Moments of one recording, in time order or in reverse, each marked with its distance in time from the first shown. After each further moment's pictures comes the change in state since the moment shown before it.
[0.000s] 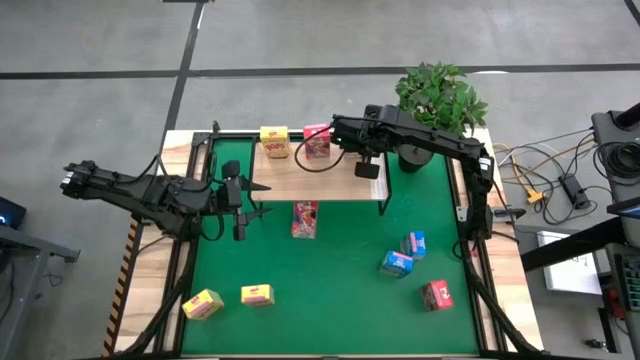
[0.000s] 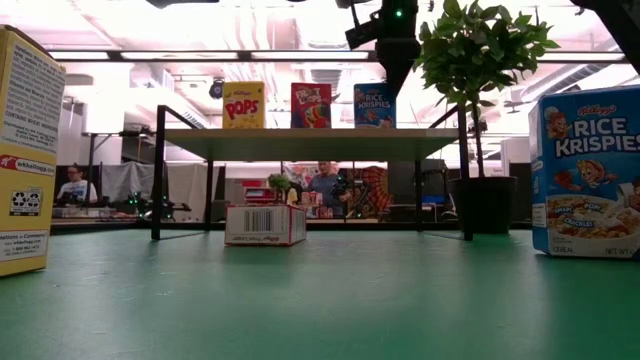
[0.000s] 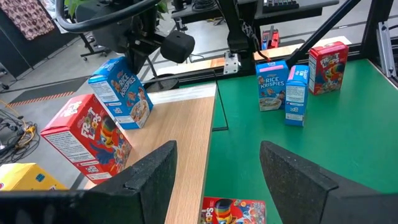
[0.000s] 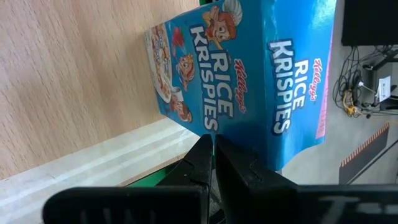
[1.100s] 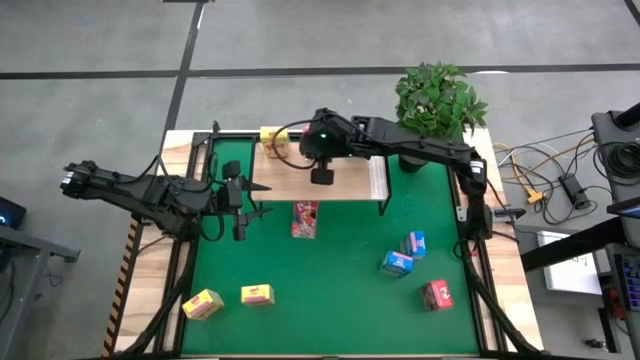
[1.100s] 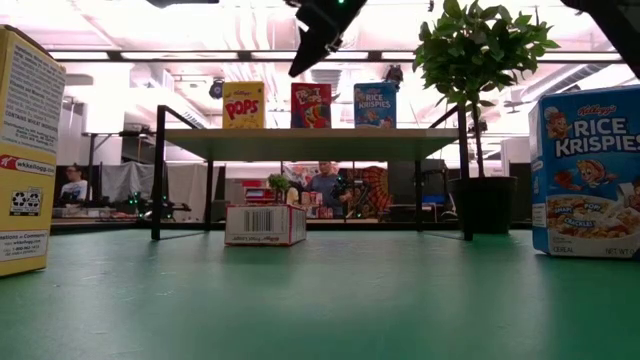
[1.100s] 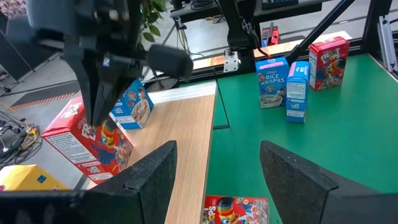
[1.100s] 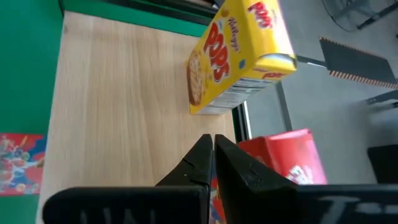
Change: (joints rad) left arm 0.000 0.003 0.000 -0.005 0.000 0.019; right arm 0.061 0.055 -0.004 0.686 -0.289 -0.230
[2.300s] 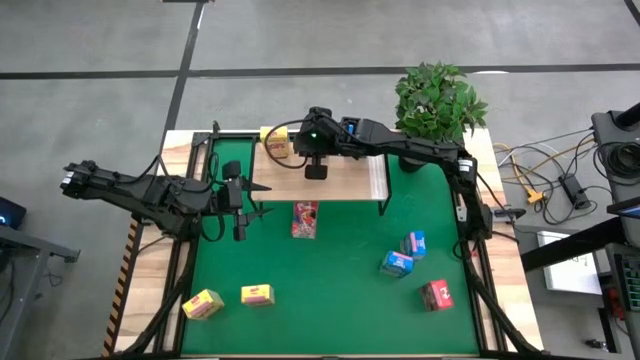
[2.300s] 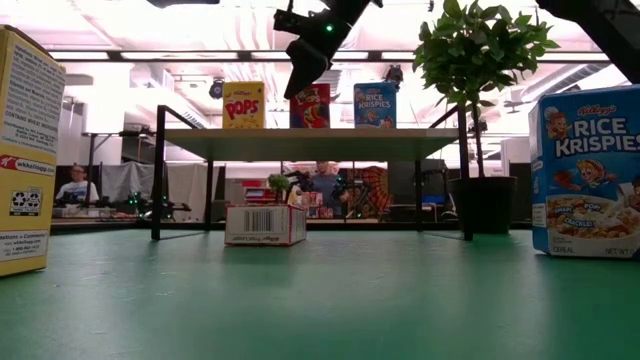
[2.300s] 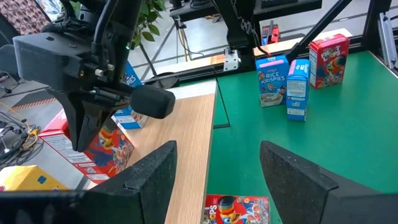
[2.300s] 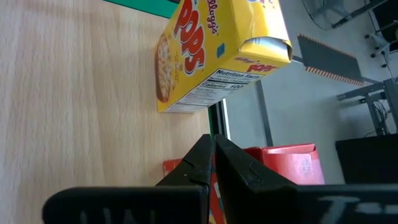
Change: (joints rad) left arm 0.000 0.002 0.000 -0.002 0.000 0.008; right arm -0.034 0.071 0.000 0.076 0.079 -0.078
